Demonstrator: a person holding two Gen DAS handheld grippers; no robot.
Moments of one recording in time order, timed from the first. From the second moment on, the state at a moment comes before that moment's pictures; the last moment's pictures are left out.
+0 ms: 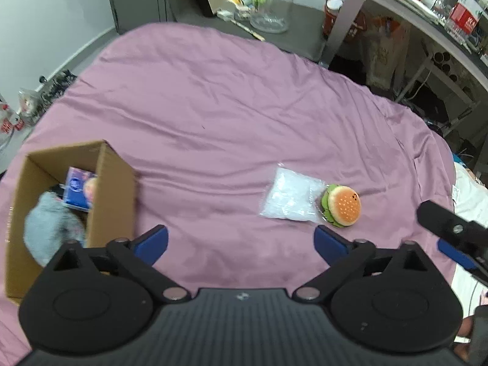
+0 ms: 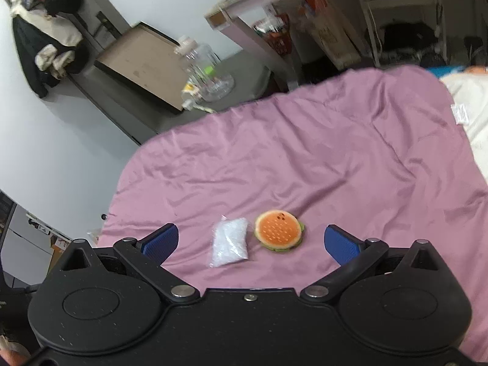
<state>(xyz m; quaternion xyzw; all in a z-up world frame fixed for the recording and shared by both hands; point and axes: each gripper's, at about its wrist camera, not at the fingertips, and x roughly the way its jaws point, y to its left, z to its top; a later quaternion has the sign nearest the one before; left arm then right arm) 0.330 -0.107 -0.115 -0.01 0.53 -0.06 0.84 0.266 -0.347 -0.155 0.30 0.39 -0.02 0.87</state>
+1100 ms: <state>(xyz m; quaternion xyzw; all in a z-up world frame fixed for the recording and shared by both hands) 0.406 -0.153 -0.211 -0.11 0.58 -0.04 0.81 0.322 -0.382 -0.239 0.39 0.45 -0.02 0.80</state>
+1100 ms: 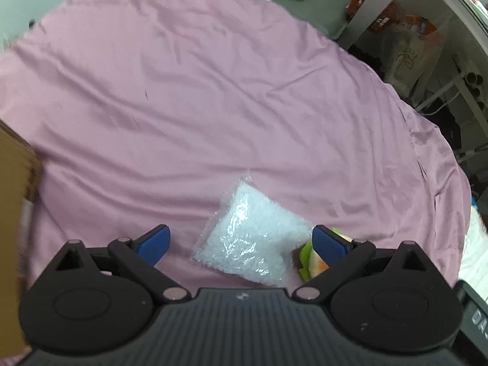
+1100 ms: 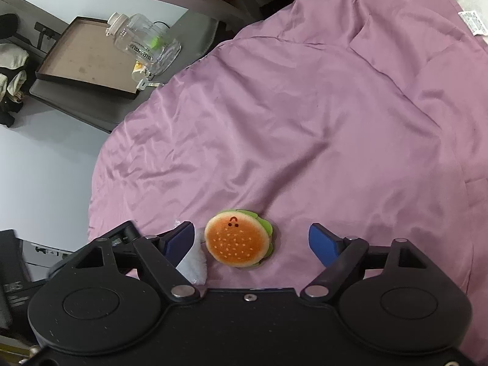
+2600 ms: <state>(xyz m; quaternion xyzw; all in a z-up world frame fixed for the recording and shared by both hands) 0.312 -0.022 -0.094 -0.15 0.49 -0.04 0.86 0.257 -0.262 -0.131 0.18 0.40 0.01 0.90</state>
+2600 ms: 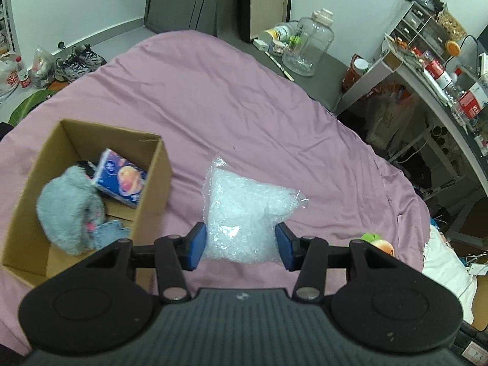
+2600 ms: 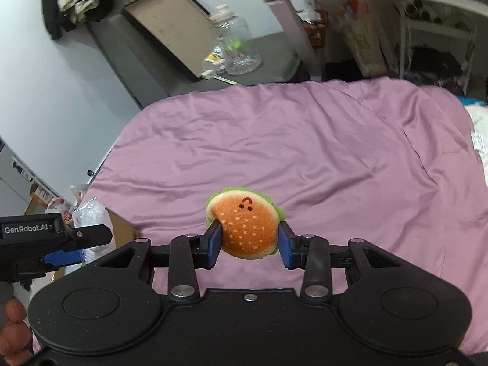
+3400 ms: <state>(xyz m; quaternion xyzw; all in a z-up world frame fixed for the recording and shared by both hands) 0.248 0.092 -0.055 -0.17 0.44 -0.02 0.88 0.207 -0.168 -0.065 0.14 0.35 0.04 0.93</state>
